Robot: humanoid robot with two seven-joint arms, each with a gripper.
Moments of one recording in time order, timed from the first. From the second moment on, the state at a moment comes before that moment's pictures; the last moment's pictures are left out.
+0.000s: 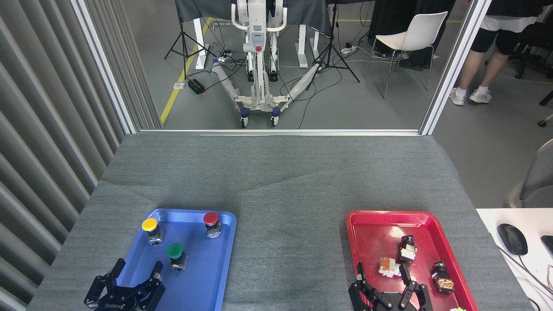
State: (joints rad) left arm 0.11 0.19 0.12 -1.43 -1.26 -0.33 0.23; right arm 0.26 0.13 -0.02 -1.69 1.51 -0.07 -0.14
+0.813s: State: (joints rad) left arm 0.11 0.19 0.13 -1.42 -1.27 -0.32 0.24; right arm 0.26 0.13 -0.02 -1.69 1.51 -0.07 -0.14
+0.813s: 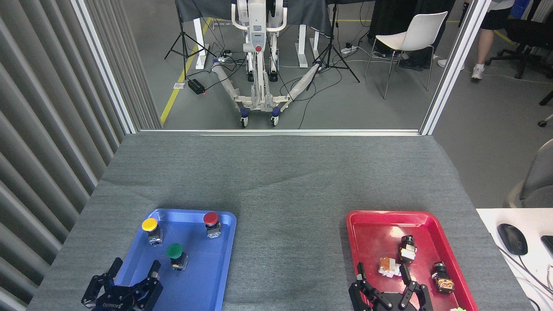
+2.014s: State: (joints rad) left arm 0.10 0.19 0.13 -1.43 -1.26 -0.32 0.24; right arm 0.26 0.13 -0.02 -1.69 1.51 -0.07 -0.14
